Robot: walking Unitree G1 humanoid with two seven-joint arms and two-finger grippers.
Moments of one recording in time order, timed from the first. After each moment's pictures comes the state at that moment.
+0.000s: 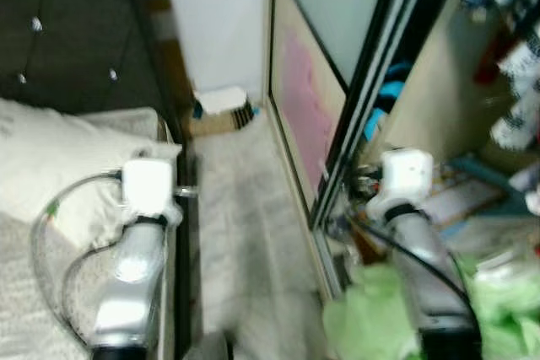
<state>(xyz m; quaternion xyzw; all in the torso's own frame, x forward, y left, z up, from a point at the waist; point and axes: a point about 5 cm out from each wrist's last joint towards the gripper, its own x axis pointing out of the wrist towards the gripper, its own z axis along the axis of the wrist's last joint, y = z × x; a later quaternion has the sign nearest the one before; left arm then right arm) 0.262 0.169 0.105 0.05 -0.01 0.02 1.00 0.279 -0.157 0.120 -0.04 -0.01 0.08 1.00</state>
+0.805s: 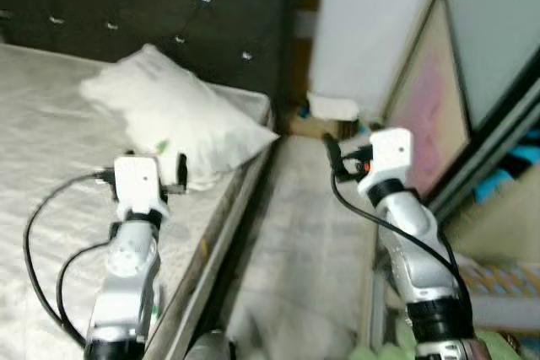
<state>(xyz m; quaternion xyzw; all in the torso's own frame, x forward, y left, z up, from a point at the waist) 0.267 0.171 0.109 0.04 -0.01 0.03 1.00 0.303 -0.152 0.131 -0.06 -0.05 0.11 0.99</state>
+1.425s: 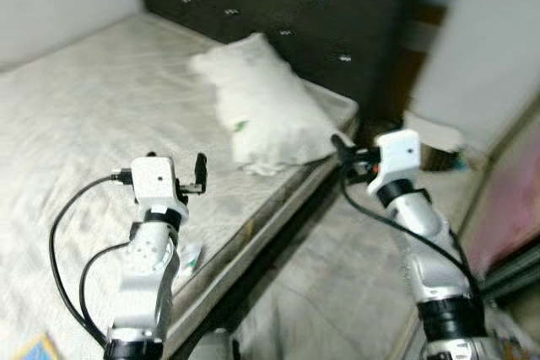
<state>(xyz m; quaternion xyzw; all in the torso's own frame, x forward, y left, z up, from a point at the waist) 0.267 0.159 0.110 0.00 -0.01 0.02 1.00 0.303 -0.159 0.126 -0.06 -0.04 0.11 0.99</state>
